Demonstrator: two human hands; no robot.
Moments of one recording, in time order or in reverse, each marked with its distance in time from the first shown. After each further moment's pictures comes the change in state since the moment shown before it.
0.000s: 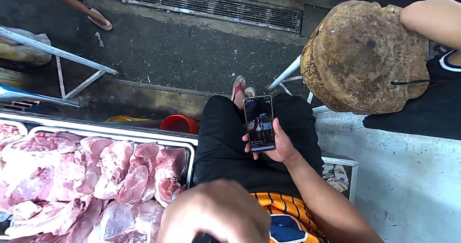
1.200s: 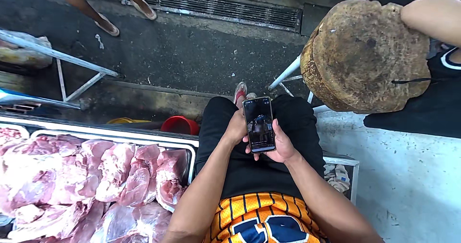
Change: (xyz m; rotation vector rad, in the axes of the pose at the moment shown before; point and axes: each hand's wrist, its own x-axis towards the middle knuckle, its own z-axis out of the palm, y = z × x) left_hand 0.034 -0.178 -0.140 0.218 0.724 -0.573; right_hand 0.000 0.002 -0.003 -0.005 0.023 -0.003
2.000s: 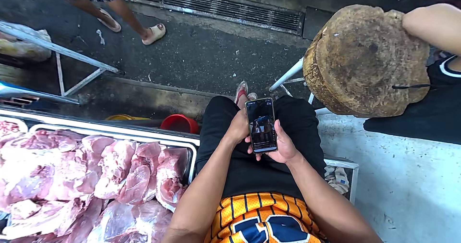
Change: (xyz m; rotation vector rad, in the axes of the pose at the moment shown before) left_hand 0.000 0.000 -0.006 0.084 -0.021 0.054; right_hand 0.001 0.000 0.002 -0.030 0.031 0.014
